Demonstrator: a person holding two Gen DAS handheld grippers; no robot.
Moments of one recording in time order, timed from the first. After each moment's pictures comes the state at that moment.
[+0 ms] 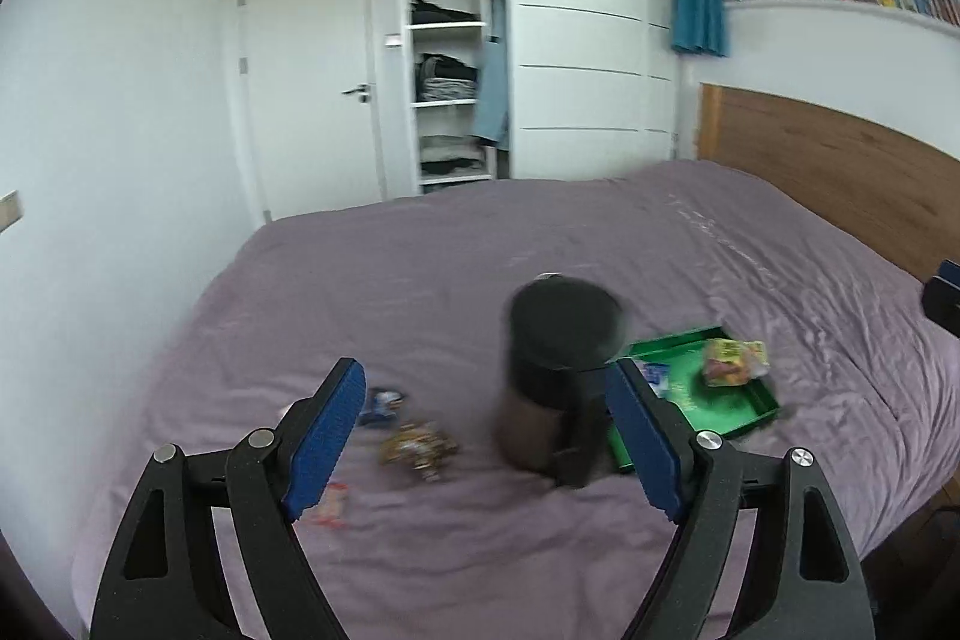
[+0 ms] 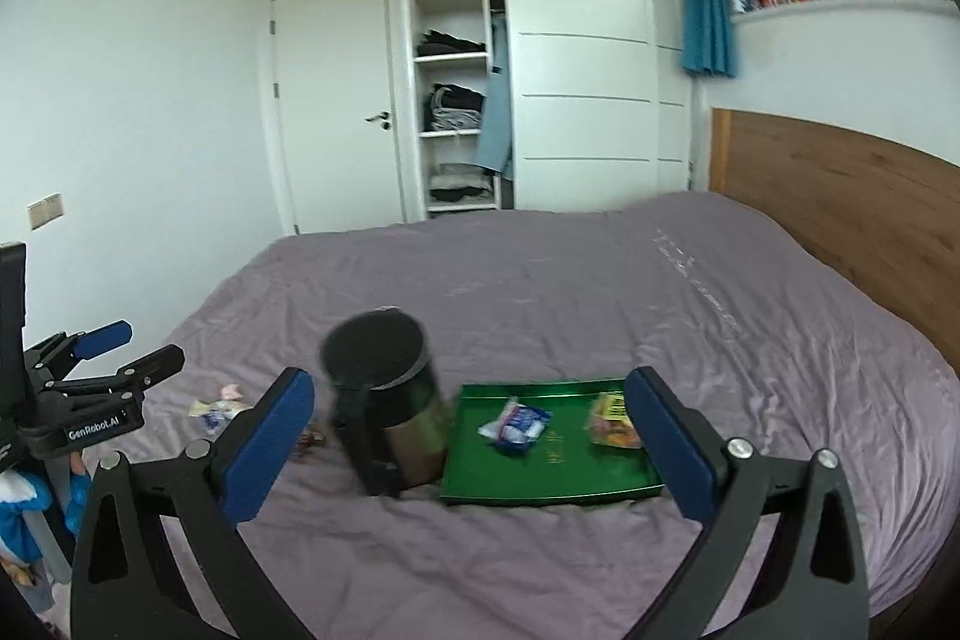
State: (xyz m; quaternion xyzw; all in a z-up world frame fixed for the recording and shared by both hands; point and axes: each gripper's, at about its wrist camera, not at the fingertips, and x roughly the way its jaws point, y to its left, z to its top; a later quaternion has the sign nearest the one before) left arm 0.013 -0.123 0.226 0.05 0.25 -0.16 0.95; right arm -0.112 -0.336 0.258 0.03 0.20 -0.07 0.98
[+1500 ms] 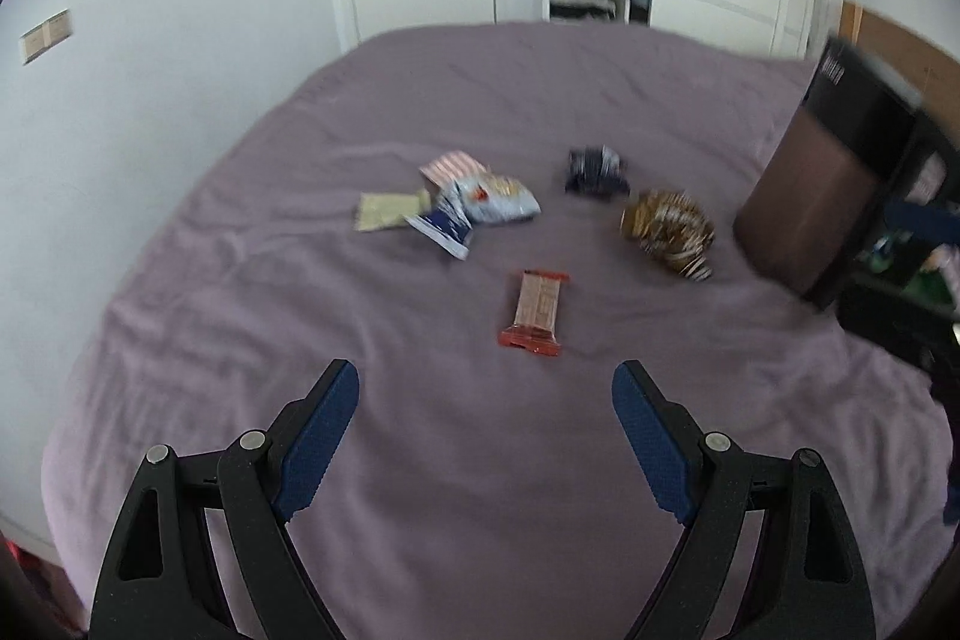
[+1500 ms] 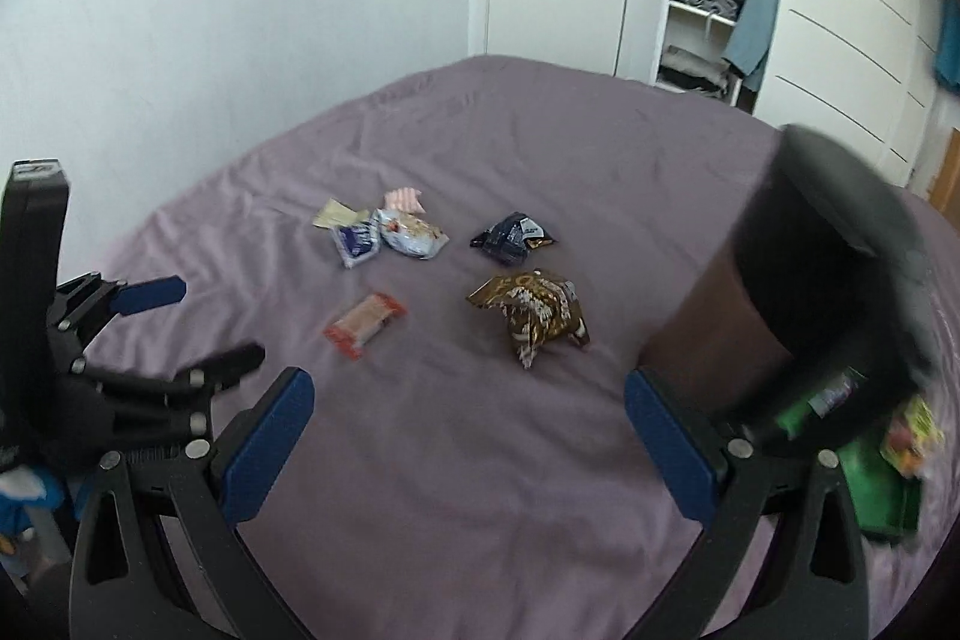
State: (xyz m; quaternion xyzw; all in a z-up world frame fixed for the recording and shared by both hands) left arm 0.106 0.015 -0.030 0.05 0.41 -0.06 0.91; right arm 0.114 -0.127 0.013 -0.09 0.37 0.13 0.92
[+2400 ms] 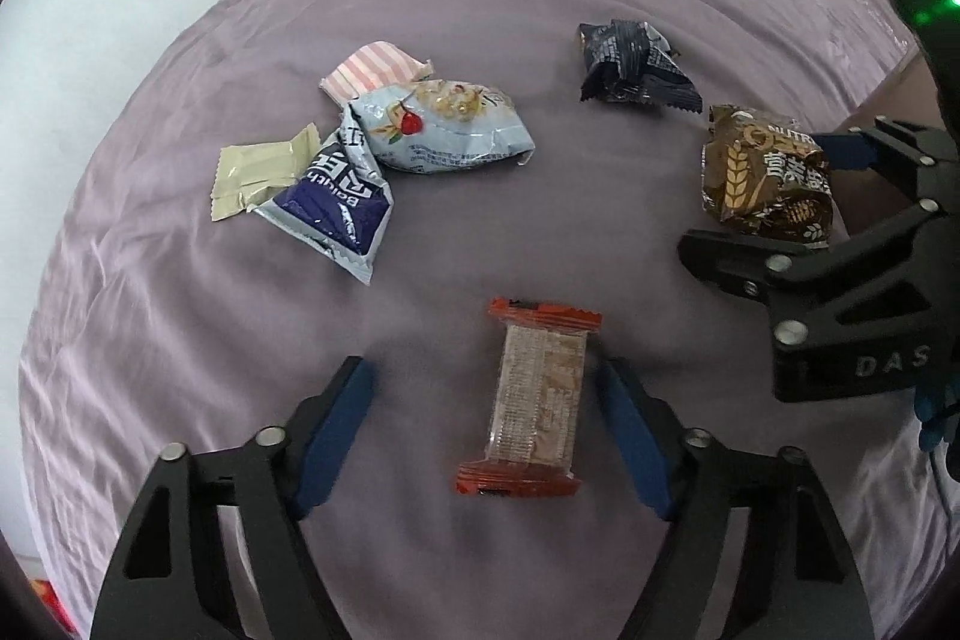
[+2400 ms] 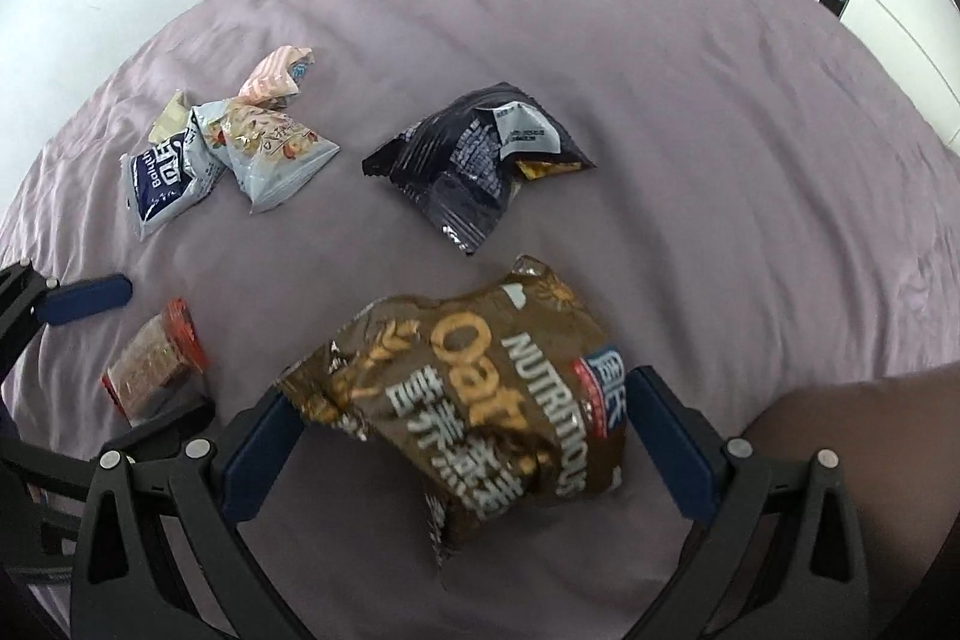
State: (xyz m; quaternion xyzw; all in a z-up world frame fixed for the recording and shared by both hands) left arm 0.234 -0.021 -0.099 0.08 0.54 -0.08 0.83; right arm 0.286 -0.125 -0.090 -0.12 0.53 0.15 0.82
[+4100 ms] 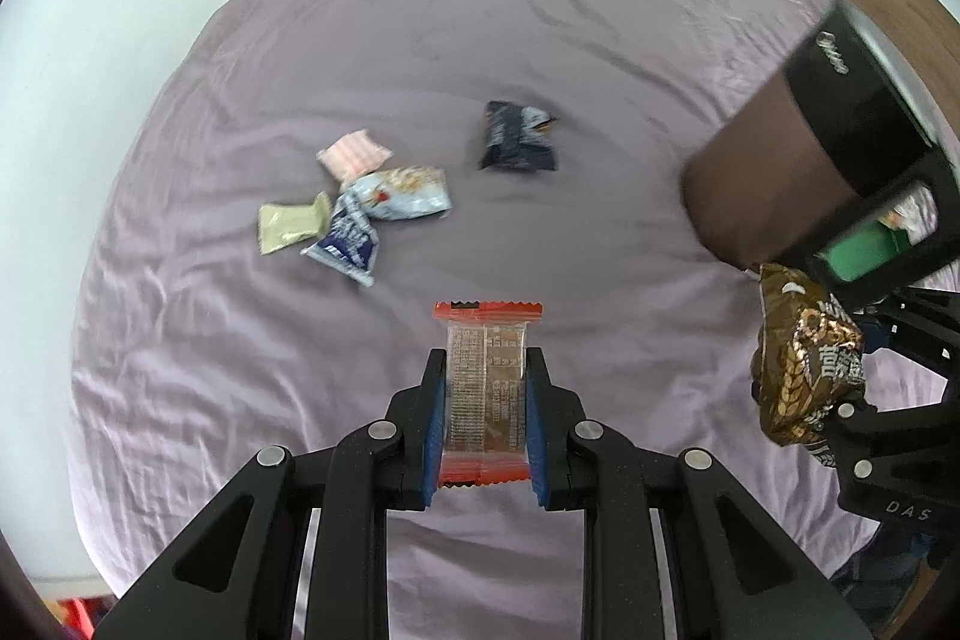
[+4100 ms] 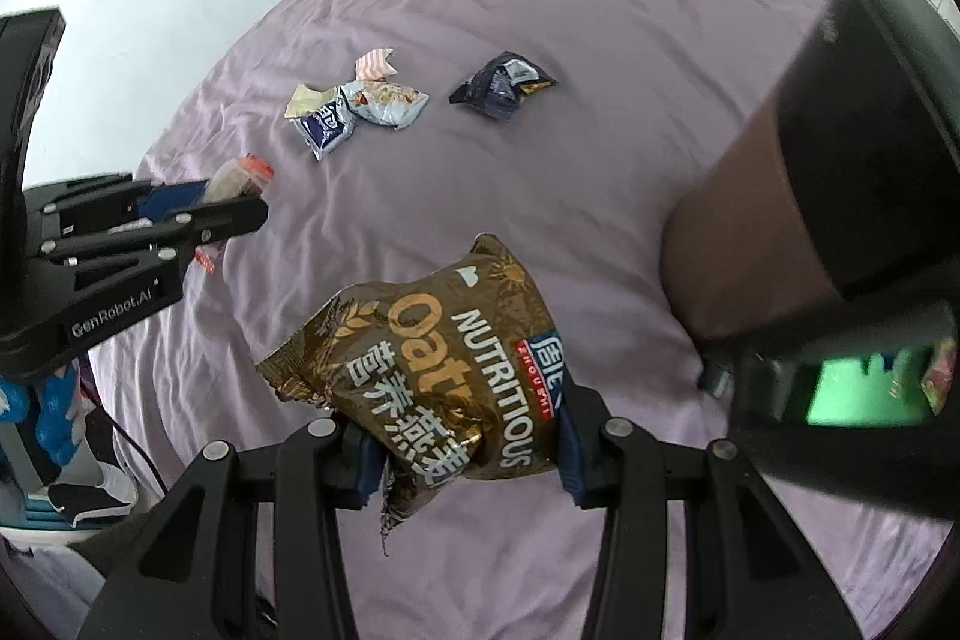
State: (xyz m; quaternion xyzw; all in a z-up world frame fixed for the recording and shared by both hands) left arm 0.193 -0.031 0.024 0.08 0.55 -0.14 0.82; right arm 0.149 -0.168 0.021 -0.03 0.58 0.14 0.80
